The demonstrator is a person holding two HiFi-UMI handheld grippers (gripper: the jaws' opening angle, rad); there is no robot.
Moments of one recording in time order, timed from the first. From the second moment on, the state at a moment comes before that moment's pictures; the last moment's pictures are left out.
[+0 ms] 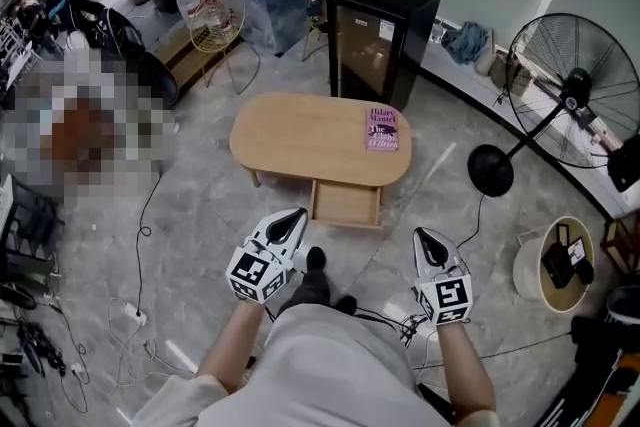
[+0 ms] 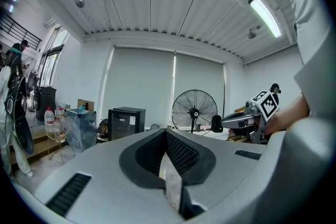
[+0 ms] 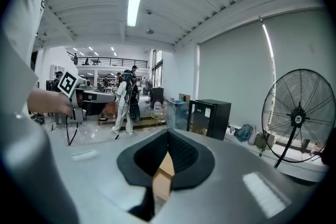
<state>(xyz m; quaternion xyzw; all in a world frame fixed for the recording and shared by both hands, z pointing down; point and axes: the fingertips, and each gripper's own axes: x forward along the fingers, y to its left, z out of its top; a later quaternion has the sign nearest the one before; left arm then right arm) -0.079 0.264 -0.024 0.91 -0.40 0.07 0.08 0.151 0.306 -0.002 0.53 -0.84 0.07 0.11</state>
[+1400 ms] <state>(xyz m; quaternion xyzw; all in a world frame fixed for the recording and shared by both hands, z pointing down) -0.137 0.003 0.041 0.94 -0.30 0.10 0.14 0.081 0.102 0.058 0.59 -0.77 0.15 0.18</state>
